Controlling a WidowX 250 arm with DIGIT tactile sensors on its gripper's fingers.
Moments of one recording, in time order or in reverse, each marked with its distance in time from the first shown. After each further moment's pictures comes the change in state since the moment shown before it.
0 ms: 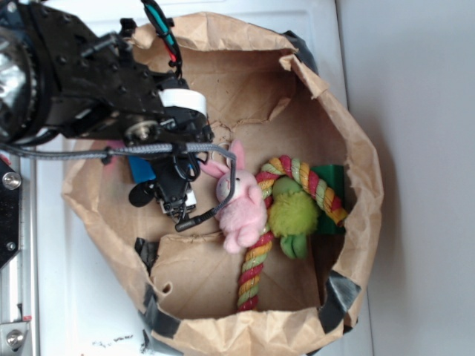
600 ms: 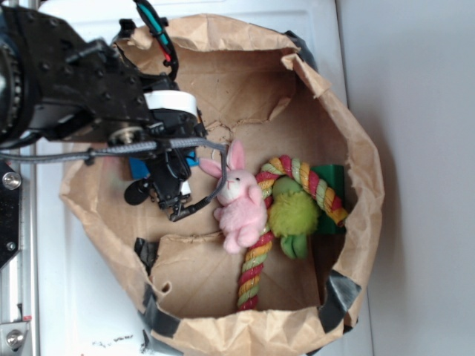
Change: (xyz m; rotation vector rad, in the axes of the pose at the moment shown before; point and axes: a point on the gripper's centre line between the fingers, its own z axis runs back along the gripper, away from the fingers) arm -0.005 0.004 0.004 0.025 -0.027 0.028
